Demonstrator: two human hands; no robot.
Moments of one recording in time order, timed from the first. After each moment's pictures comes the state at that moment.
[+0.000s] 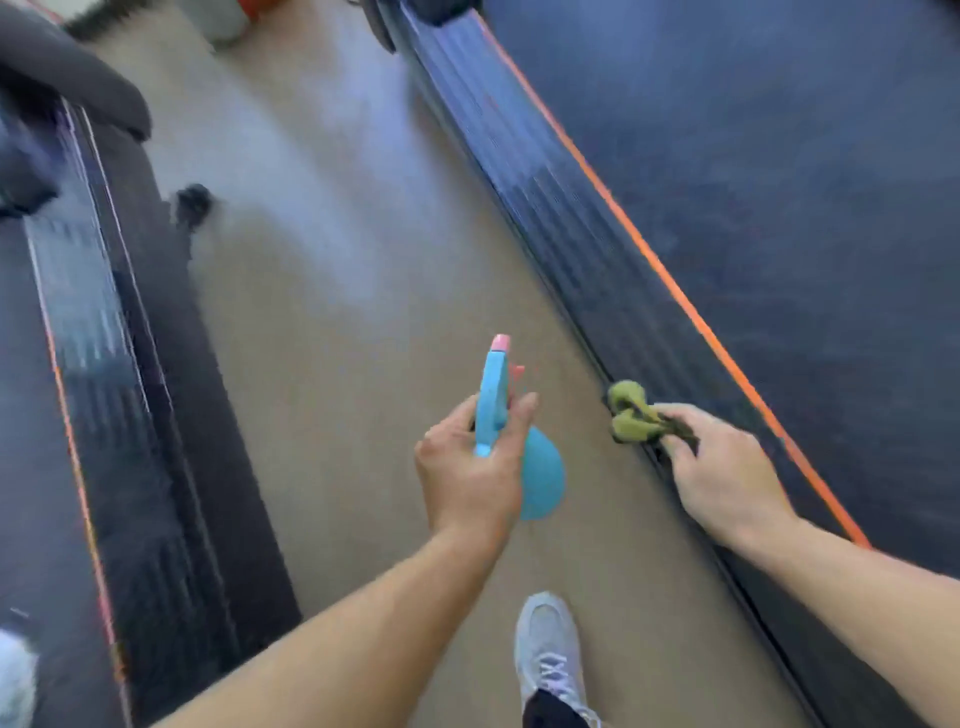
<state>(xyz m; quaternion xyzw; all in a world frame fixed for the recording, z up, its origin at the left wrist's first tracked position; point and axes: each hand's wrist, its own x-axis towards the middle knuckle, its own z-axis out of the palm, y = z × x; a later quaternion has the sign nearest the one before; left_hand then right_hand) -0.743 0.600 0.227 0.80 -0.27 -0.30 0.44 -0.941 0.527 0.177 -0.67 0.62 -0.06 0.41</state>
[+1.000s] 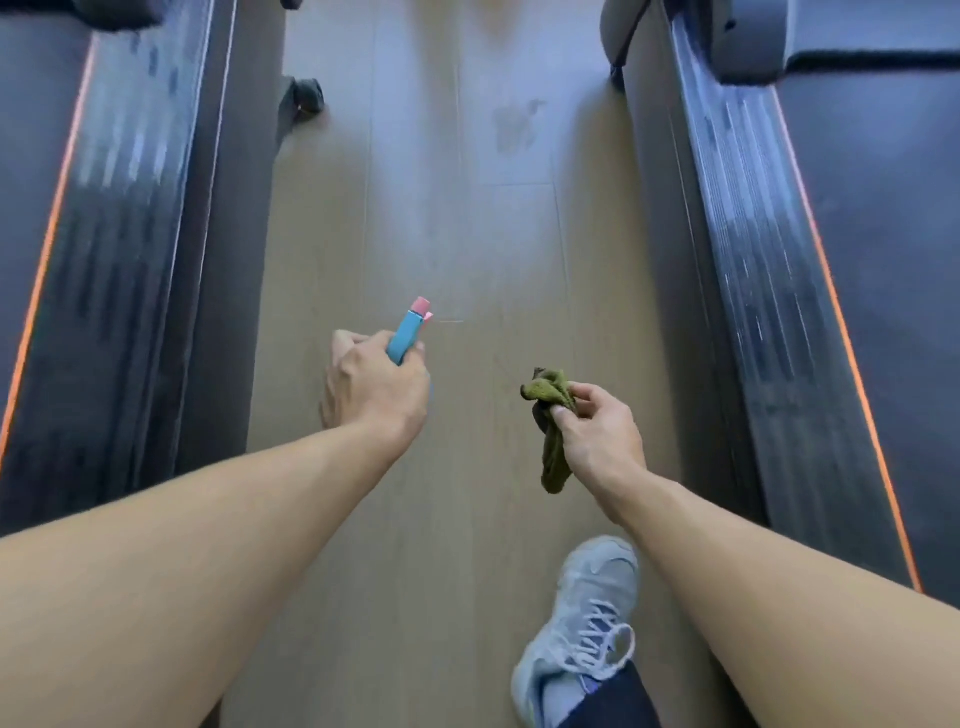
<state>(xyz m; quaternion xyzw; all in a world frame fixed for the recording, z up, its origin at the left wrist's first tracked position) -0.415 0.505 0.122 0.94 -0.10 -0.21 0.26 -0.588 0.394 0.070 -0.62 0.60 -0.04 0.51</state>
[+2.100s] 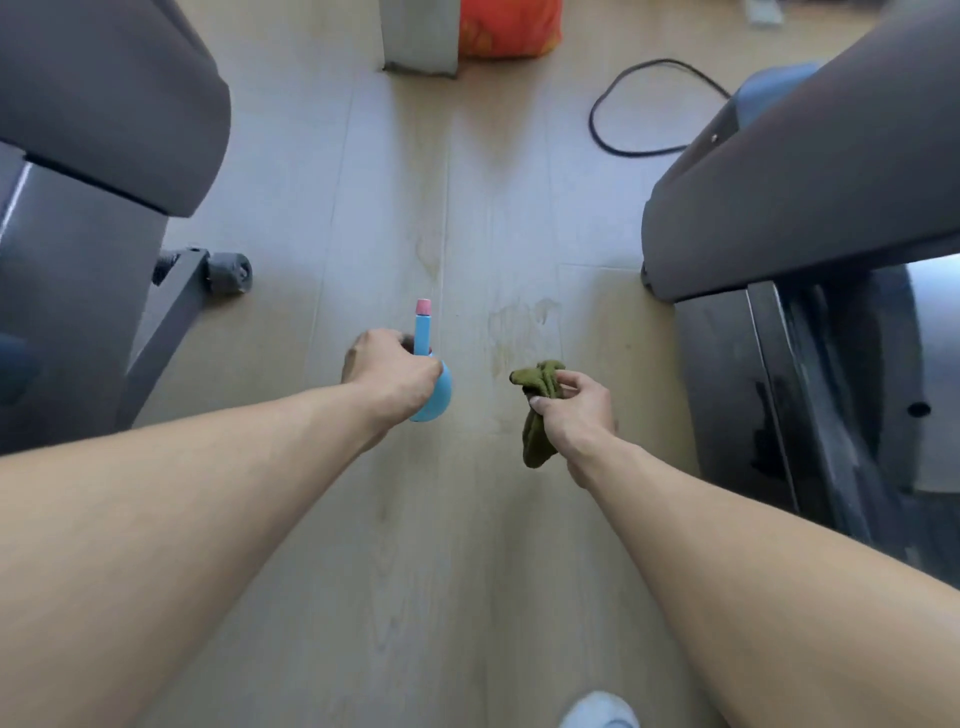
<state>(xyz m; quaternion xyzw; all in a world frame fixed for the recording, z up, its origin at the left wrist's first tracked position) -0.065 0.116 0.028 0.87 -0.08 -0.35 0.34 -0.211 -0.004 -0.031 -0.57 0.64 -0.06 0.51</state>
